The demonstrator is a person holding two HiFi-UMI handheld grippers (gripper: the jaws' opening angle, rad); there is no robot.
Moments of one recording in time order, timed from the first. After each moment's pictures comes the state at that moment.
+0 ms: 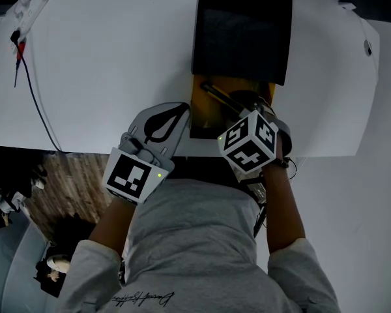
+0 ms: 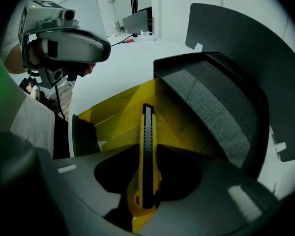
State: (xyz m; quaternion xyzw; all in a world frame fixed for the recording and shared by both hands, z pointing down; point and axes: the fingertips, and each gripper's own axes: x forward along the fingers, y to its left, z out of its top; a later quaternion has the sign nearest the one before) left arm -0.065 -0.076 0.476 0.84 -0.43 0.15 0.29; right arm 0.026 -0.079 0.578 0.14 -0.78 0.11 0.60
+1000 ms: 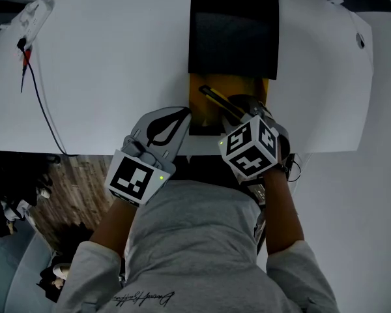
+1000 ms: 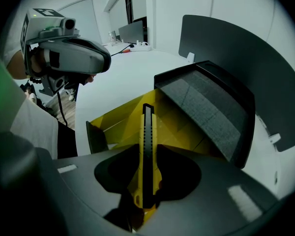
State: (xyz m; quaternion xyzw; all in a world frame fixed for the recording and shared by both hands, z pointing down) left arm -0.053 -0.065 0.458 0.86 -0.41 0.15 0.26; right arm 0.028 -0.069 0.554 0.18 -0.80 0.12 0.56
